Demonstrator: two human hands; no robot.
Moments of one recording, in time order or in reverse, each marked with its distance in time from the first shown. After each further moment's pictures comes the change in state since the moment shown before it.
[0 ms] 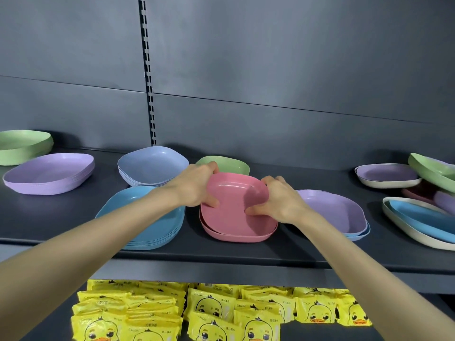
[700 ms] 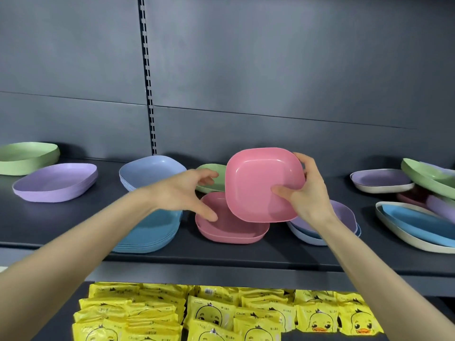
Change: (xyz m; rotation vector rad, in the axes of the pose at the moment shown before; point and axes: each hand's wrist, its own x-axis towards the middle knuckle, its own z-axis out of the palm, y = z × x) left_hand -0.025 0.005 -0.021 -0.293 -0.170 0.075; right_hand -0.024 0.030 -0.030 0.718 0.449 -0.095
